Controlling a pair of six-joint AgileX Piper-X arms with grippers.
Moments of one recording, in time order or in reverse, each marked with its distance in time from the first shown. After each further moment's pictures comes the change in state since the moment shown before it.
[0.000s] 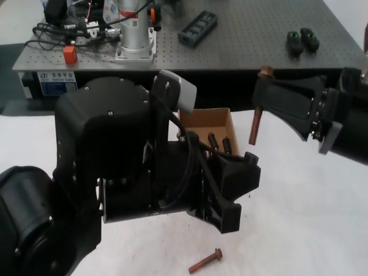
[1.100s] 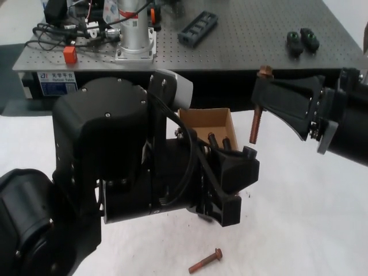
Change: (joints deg) left arm 0.0 0.0 0.5 -2.0 -1.5 -2.3; right arm 0.9 0.0 0.0 0.3 2.3 -0.2
